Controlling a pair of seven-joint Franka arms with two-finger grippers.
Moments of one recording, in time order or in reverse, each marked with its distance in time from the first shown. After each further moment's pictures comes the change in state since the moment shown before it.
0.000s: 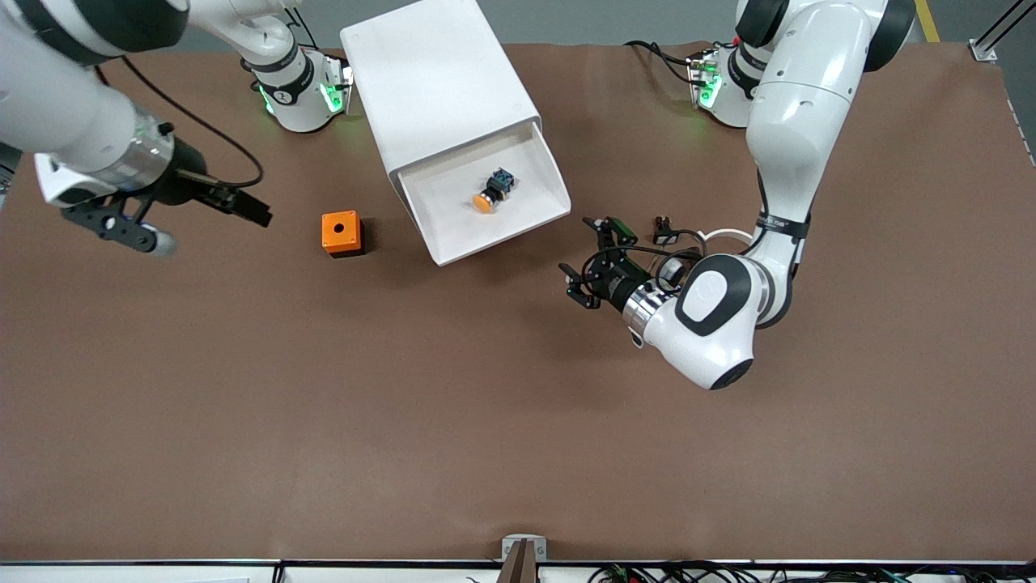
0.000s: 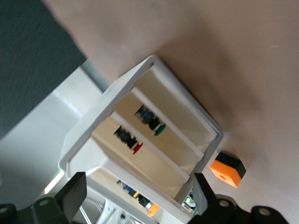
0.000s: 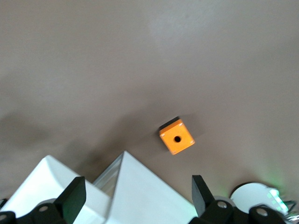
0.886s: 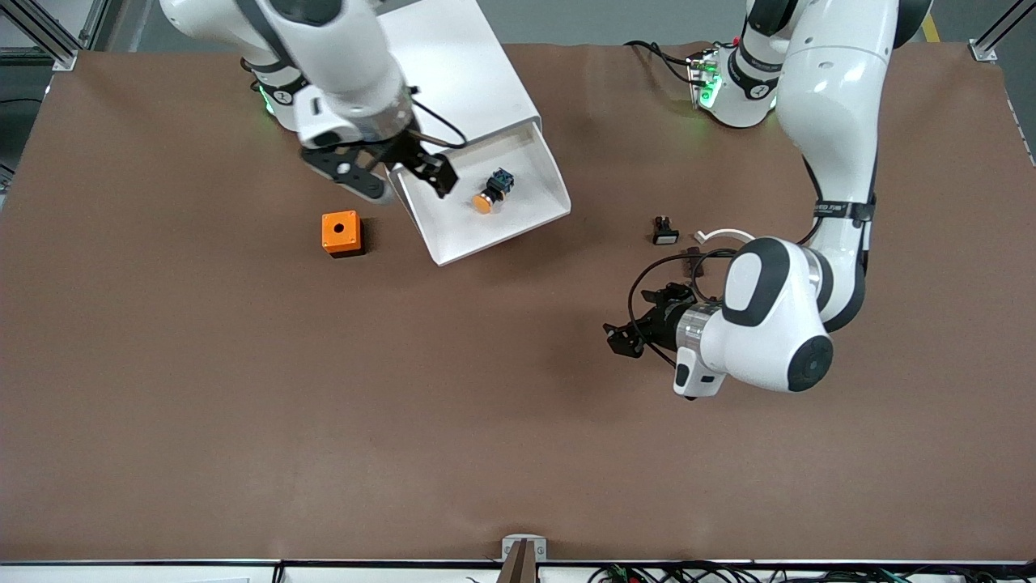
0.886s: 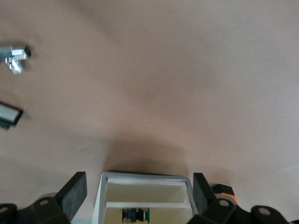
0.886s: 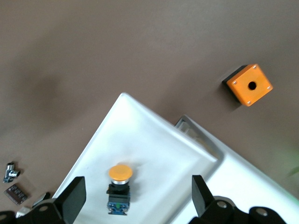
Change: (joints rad) left arm -0.004 -0.091 0.062 0.046 0.310 0.305 0.686; right arm 0.425 0.104 0.002 -0.021 -0.036 0.217 0.523
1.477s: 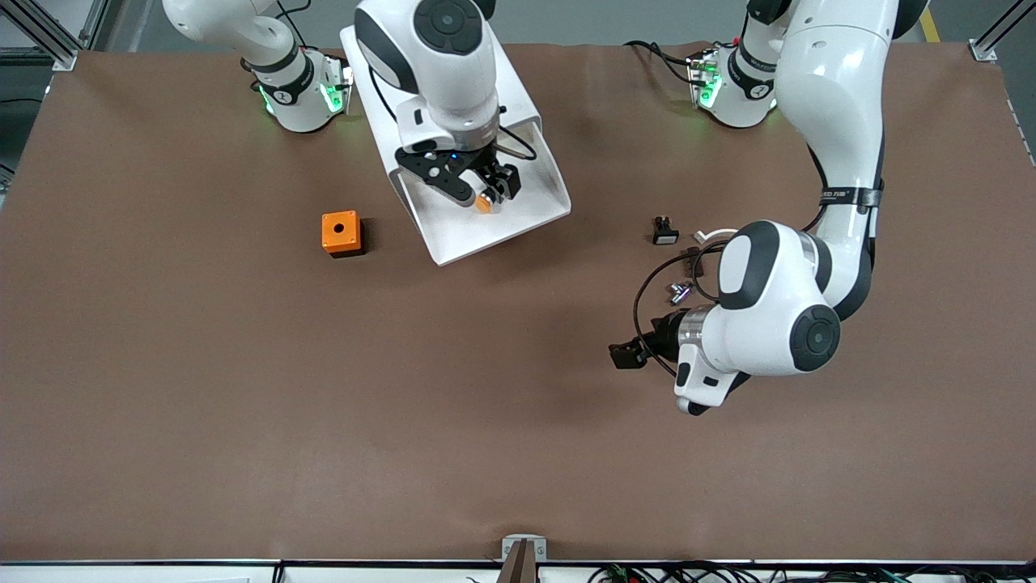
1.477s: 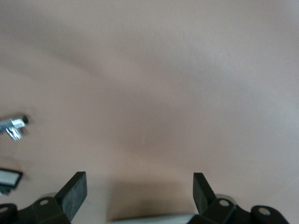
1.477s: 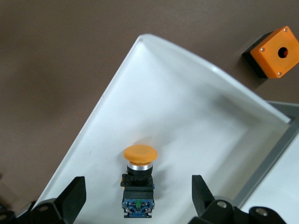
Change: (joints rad) left arm -0.026 -0.022 -0.004 -0.002 0.153 0.170 0.113; right arm 0.141 0.118 -0.001 -0.023 -0.044 0.103 0.159
